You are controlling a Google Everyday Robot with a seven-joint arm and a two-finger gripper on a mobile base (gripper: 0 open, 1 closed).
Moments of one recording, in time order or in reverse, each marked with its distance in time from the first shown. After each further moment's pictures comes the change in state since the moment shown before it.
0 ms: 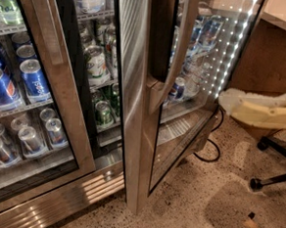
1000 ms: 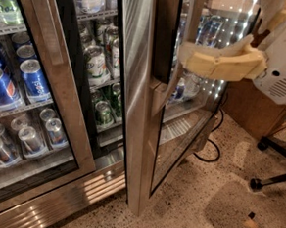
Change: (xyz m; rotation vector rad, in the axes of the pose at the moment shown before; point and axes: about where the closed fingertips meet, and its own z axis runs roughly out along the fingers) arm 0.005 -0.013 0.078 -0.057 -0.089 0.015
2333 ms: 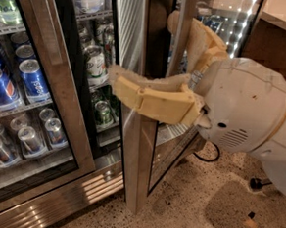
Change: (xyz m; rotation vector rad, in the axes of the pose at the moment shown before) arm -0.004 0.136 0.019 -0.285 0.004 0.216
